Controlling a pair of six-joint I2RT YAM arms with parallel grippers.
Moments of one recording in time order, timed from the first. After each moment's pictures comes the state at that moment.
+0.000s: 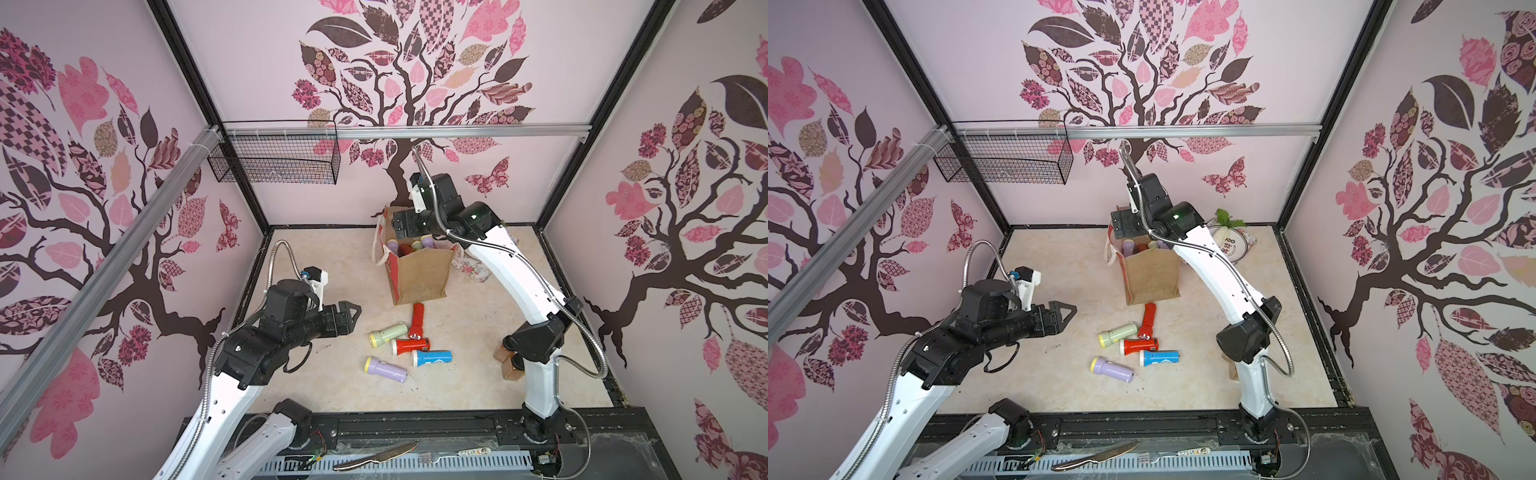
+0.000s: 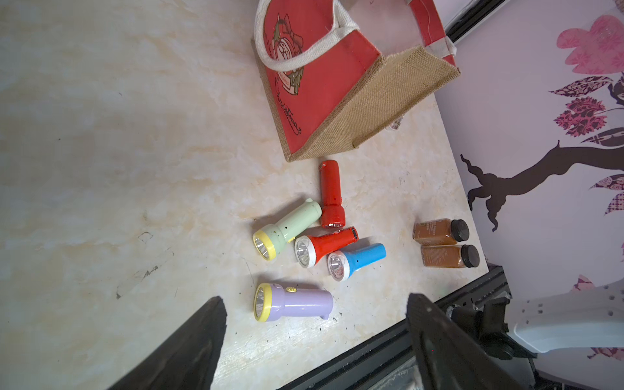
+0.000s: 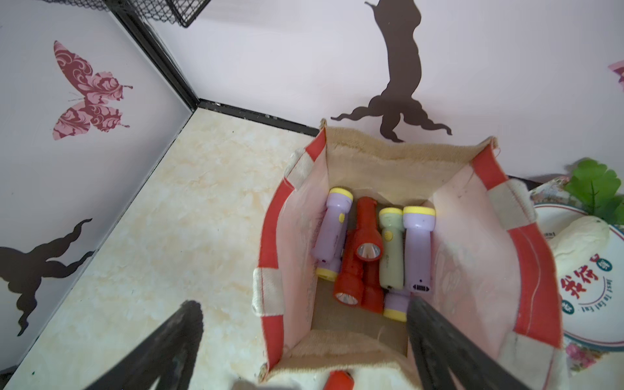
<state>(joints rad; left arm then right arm) -0.45 0.79 1.09 -0.97 0.18 -0.50 0.67 1.98 2.34 -1.00 0.13 0.29</state>
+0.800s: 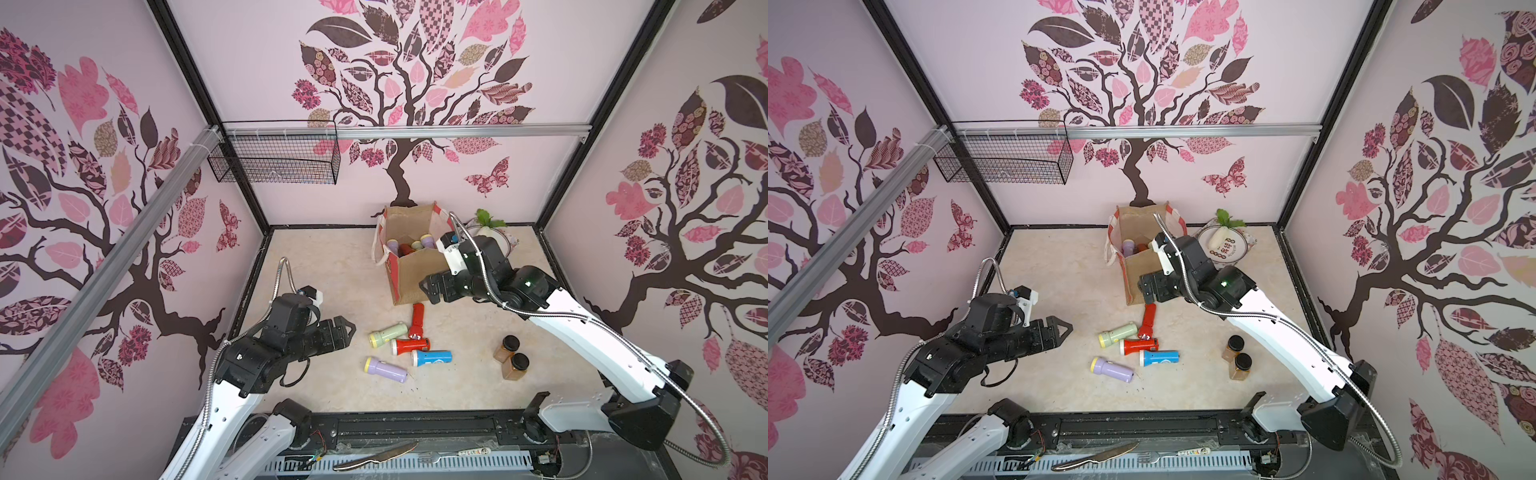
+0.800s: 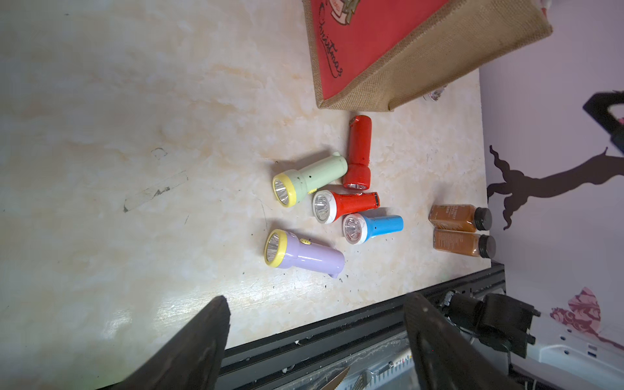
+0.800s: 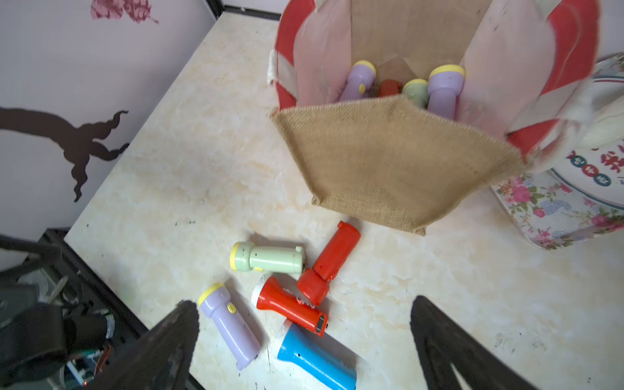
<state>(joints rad) -0.45 0.74 1.01 -1.11 0.15 -0.66 0.72 1.28 1.36 -0.77 -0.02 0.29</state>
